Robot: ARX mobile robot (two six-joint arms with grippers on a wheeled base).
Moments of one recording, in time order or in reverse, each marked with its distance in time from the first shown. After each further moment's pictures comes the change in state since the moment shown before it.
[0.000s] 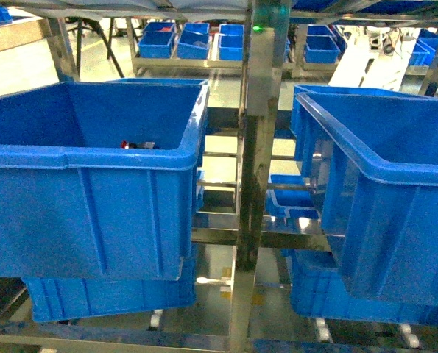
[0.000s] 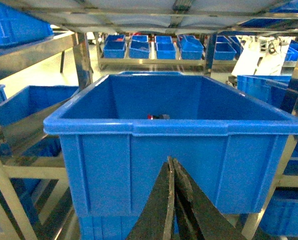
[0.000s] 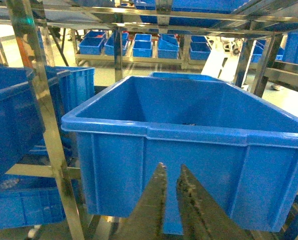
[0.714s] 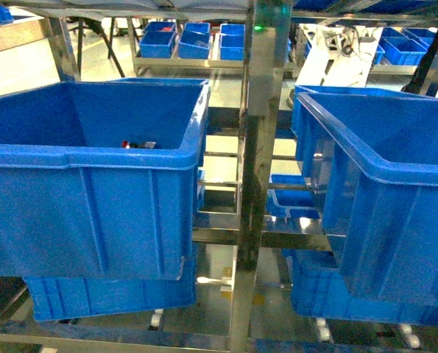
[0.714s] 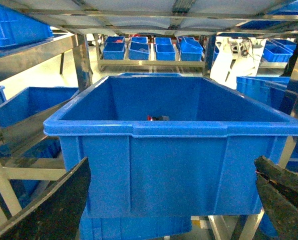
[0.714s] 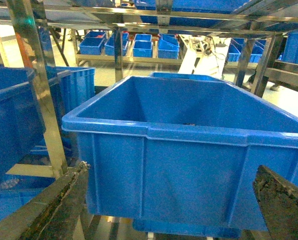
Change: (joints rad) left arm 0.000 0.000 0.000 0.007 0.003 0.002; right arm 0.000 0.000 0.000 0.001 0.000 0.000
